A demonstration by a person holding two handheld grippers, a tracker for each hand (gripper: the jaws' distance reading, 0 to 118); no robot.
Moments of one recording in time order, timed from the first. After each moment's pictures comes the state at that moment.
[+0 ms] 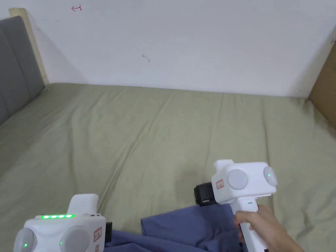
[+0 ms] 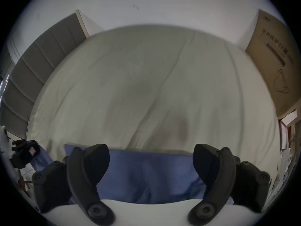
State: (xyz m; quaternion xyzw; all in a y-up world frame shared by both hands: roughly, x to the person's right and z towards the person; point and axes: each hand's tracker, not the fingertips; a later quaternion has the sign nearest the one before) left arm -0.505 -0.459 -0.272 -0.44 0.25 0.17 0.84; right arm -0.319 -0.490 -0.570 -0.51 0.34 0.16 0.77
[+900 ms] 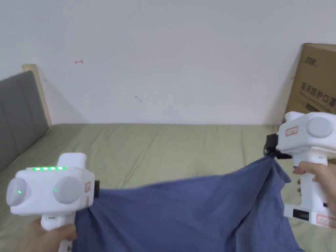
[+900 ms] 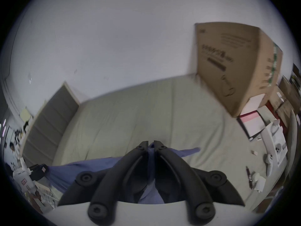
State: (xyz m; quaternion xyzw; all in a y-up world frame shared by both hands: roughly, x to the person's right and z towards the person) left arm -0.487 -0.286 -0.246 -0.32 0.30 0.10 0.89; right arm -0.101 -0.235 -0.579 -0.34 0.25 -0.04 0.90
